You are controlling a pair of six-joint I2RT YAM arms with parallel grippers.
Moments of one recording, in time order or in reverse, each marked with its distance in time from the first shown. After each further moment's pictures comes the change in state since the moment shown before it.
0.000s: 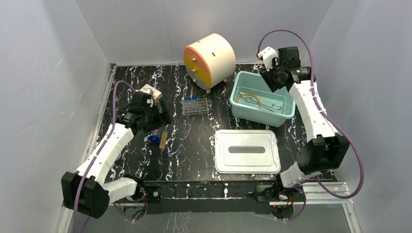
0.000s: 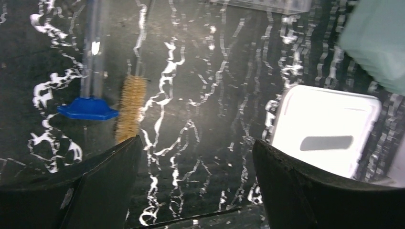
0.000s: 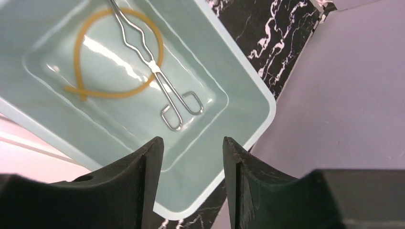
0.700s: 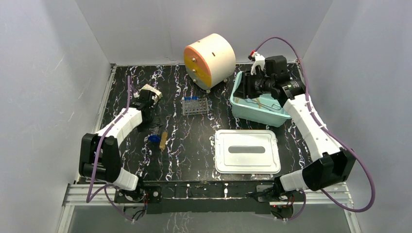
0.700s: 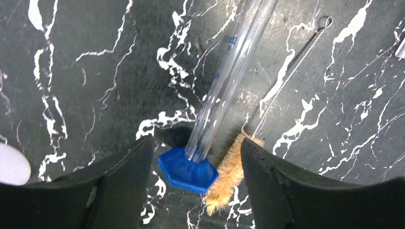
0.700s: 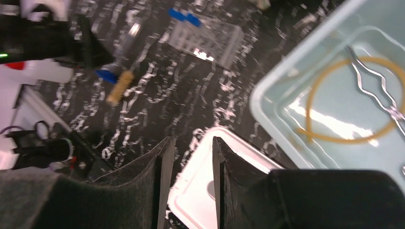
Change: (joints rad) left arm 0.093 0.359 0.005 0.030 -0.316 0.138; right arm 0.171 -0.138 -0.130 0.102 -0.450 0.763
